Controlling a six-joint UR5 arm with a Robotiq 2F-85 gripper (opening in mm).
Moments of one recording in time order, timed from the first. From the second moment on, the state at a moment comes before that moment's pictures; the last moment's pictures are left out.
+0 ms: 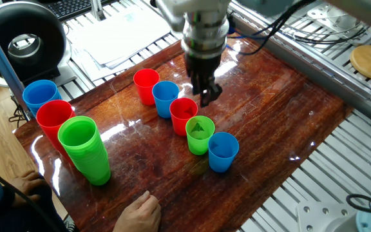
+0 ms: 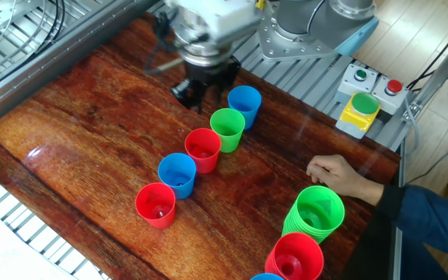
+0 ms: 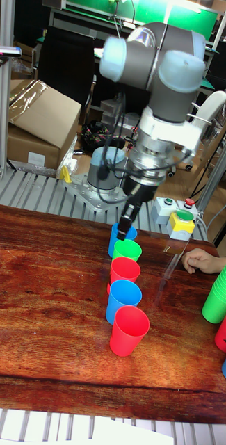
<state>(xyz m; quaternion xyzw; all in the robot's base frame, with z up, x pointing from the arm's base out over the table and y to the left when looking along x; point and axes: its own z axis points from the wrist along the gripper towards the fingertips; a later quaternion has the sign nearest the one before) 0.463 0.041 0.165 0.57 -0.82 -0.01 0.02</state>
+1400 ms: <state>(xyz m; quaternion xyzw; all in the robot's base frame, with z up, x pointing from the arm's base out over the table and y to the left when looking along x) 0.471 0.013 0.200 0.37 -0.93 -0.05 0.03</state>
